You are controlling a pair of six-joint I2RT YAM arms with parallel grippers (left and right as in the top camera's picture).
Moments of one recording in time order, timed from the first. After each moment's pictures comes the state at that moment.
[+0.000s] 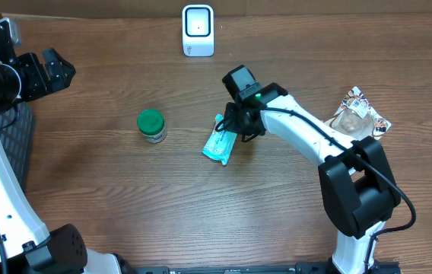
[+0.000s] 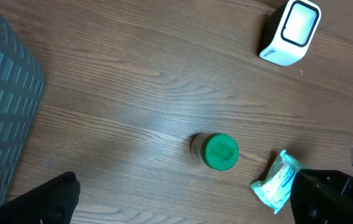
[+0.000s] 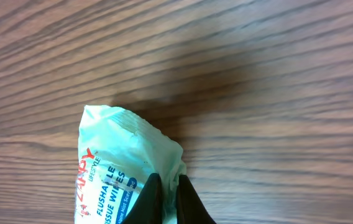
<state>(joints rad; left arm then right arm) 0.39 1.67 2.08 -1.45 0.30 -0.02 0.54 2.00 1.47 -0.76 -0.04 0.68</state>
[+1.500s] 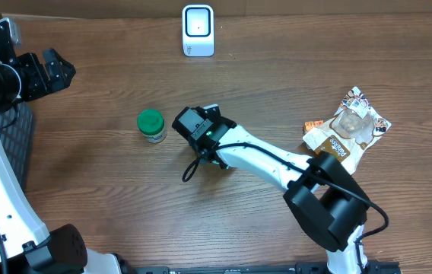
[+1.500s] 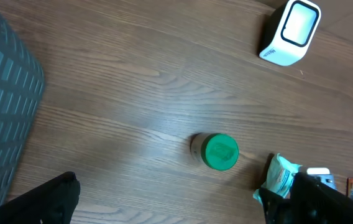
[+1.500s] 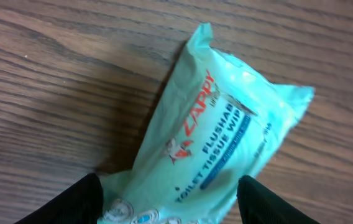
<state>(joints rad) 0.39 1.67 2.08 -1.45 0.30 -0.02 0.84 2.05 1.47 -0.78 0.33 0.54</state>
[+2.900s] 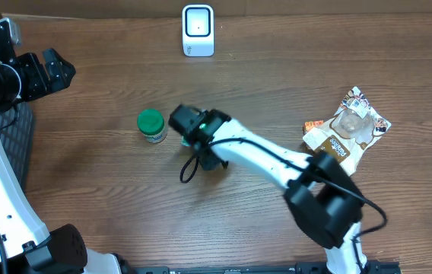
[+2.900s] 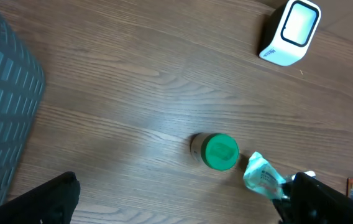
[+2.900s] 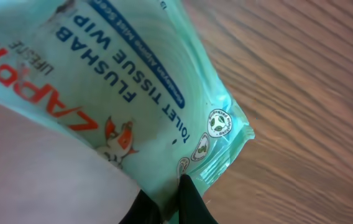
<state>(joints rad) 0.39 1.67 2.08 -1.45 0.30 -0.02 0.83 2.07 1.59 -1.01 0.21 0.31</state>
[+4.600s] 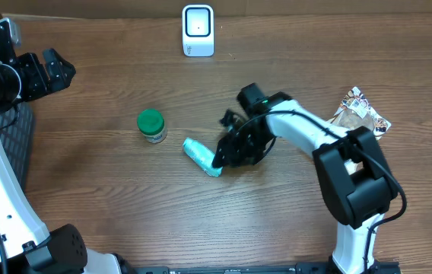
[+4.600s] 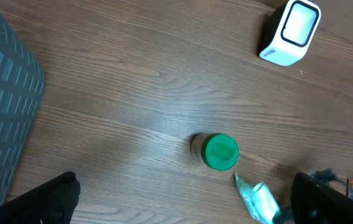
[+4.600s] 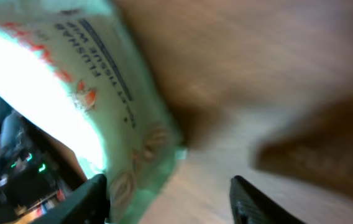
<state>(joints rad) 0.39 1.67 2.08 -1.45 0.30 -0.02 0.45 2.05 1.35 -0.87 -0.66 0.15</state>
